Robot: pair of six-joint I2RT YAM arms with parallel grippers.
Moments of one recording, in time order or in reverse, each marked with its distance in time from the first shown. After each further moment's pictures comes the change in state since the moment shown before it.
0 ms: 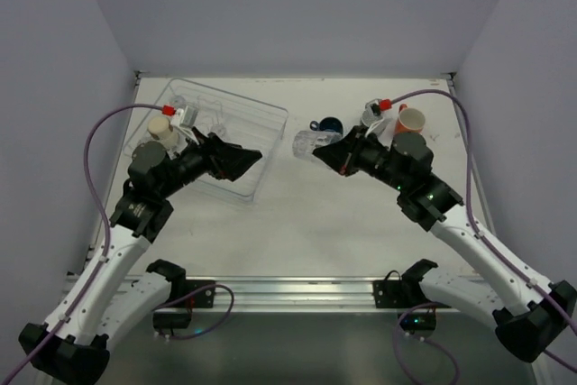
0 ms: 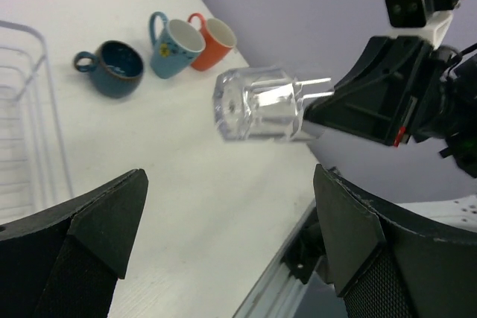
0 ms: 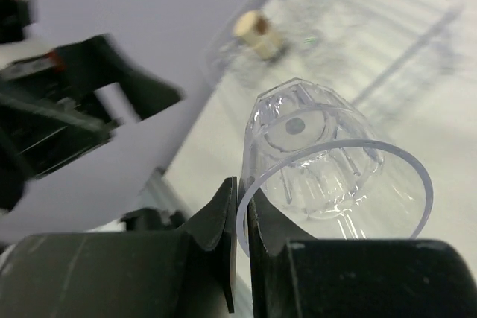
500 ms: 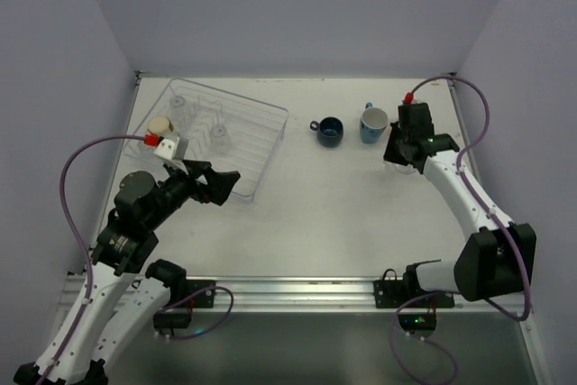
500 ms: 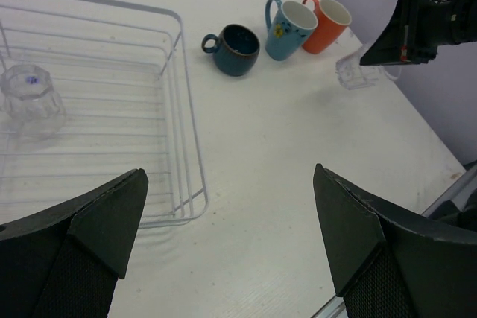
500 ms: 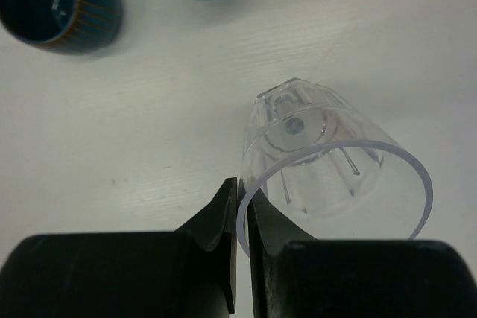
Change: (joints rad) left arm -0.008 -0.275 -0.050 -0.350 -0.269 0.340; right arm -0.446 0.332 0.184 -0.619 0.431 -0.327
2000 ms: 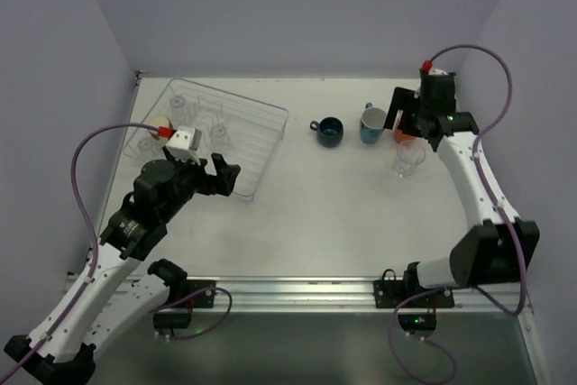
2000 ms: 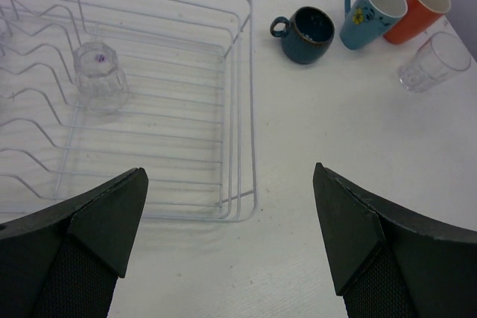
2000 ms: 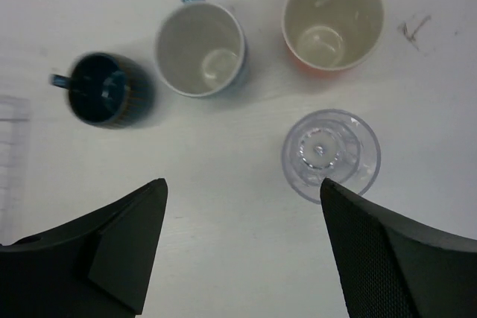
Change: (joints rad) left arm -0.137 0.094 0.023 -0.069 -0.304 0.063; right arm -0.139 0.175 0.278 -0.074 -0.048 -0.131
